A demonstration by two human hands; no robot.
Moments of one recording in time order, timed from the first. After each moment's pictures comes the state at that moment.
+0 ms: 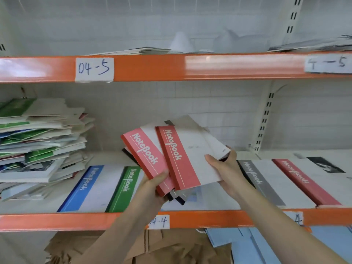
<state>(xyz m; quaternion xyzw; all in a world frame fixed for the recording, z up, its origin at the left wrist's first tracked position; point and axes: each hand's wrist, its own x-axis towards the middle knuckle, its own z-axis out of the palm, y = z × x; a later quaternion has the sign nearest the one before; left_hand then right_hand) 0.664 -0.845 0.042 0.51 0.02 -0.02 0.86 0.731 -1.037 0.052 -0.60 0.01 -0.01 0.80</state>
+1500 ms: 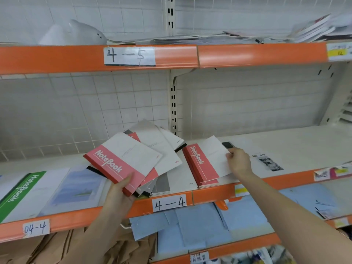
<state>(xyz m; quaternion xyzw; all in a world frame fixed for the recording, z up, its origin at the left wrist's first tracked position) 0.696 -1.076 -0.004 0.41 0.11 0.02 0.91 0.762 -1.399 0.000 -0.91 0.15 -0.20 0.34</state>
